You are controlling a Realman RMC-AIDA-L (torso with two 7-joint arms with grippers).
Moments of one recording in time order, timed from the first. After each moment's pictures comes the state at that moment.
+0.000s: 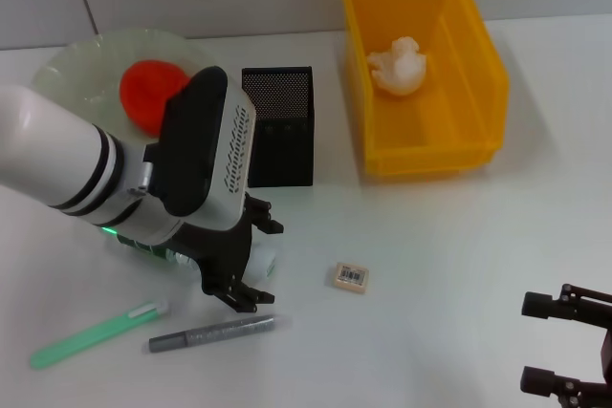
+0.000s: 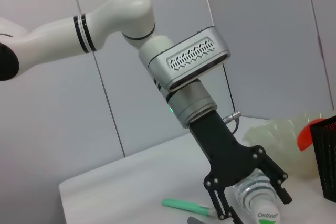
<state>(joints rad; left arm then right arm) -0.66 -2.08 1.60 1.08 2.30 1.30 -1.56 0.10 2.08 -0.57 -0.76 -1.95 -2.01 1.11</state>
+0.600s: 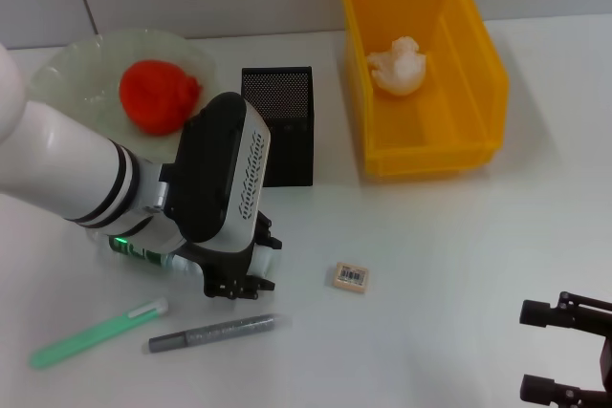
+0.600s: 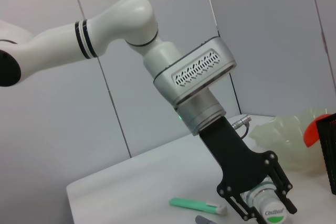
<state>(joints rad) -0.65 -2.08 1.68 1.08 2.32 1.22 -1.55 0.10 2.08 -0.57 -0.75 -1.96 -2.02 1.12</state>
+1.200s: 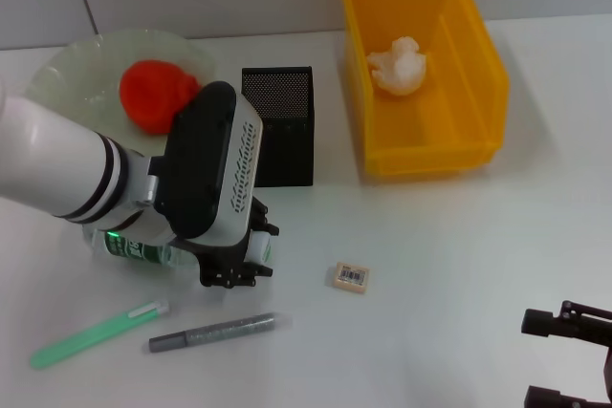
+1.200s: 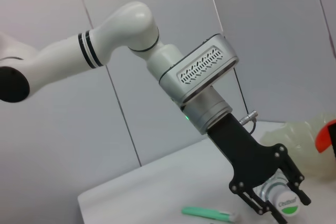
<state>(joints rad) -0.59 -2.07 1.68 1.19 2.35 1.22 -1.58 0.09 2.08 -0.56 -0.73 -1.96 -2.05 1.12</state>
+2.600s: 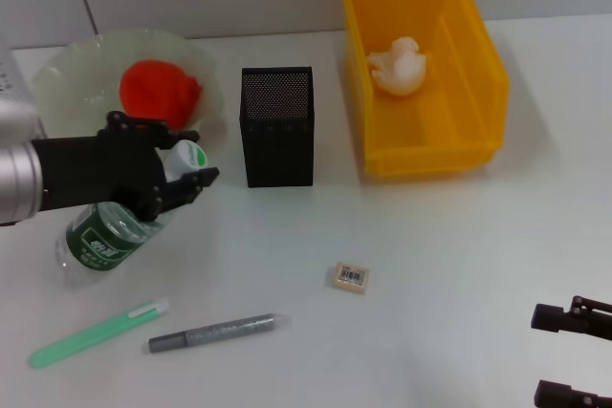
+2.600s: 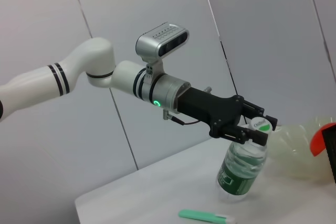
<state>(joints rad) -0.28 -2.07 1.32 1.33 1.95 1.21 -1.61 0.09 2.07 -0.54 -0.74 -1.96 -2.07 1.14</state>
